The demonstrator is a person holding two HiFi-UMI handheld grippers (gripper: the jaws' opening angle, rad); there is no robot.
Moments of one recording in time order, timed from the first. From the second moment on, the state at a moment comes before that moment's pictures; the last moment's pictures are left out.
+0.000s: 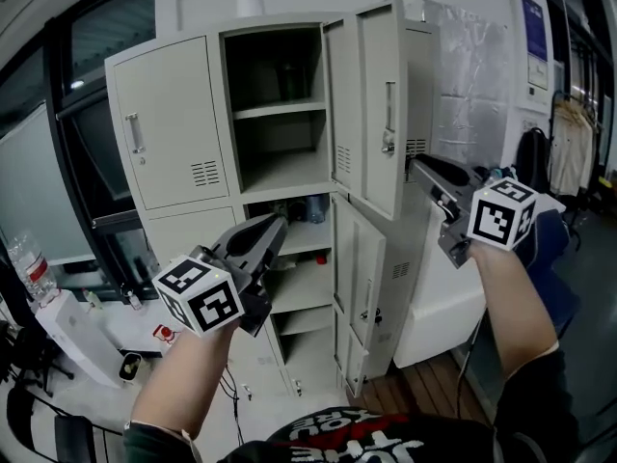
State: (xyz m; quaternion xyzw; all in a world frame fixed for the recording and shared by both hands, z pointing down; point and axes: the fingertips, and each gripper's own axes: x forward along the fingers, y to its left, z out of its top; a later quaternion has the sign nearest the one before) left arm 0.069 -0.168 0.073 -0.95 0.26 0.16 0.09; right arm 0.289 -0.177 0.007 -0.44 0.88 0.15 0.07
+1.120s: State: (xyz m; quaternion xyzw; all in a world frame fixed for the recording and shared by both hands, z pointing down) left arm 0.077 -0.186 0.022 -0.95 0.26 0.17 0.08; right arm 0.272 -0.235 -0.073 -0.23 0.96 0.10 0.11
